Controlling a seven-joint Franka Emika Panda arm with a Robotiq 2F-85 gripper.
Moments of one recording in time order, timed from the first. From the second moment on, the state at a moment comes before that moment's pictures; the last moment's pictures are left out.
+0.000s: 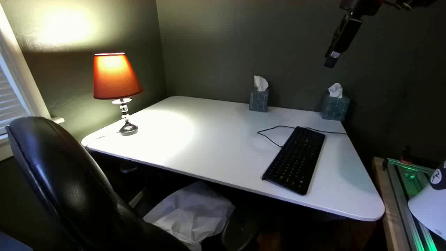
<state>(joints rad) -0.01 -0.99 0.00 -2.77 -0.12 2.07 -0.10</state>
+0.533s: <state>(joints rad) -0.01 -0.97 0.00 -2.81 -0.12 2.07 -0.10</state>
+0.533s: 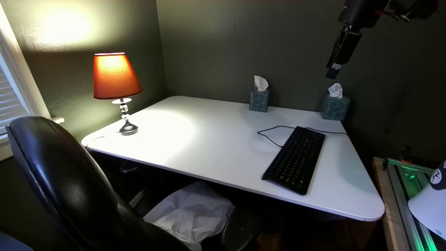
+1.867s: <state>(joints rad) -0.01 -0.31 -0.12 -2.69 0.01 2.12 -0.21</state>
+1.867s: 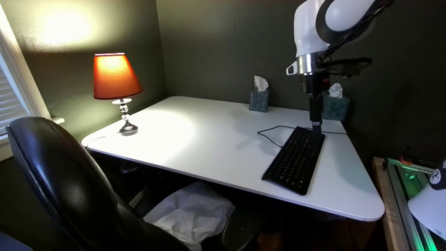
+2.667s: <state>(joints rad) -0.04 0.02 -0.12 -2.55 0.06 2.14 -0.21</state>
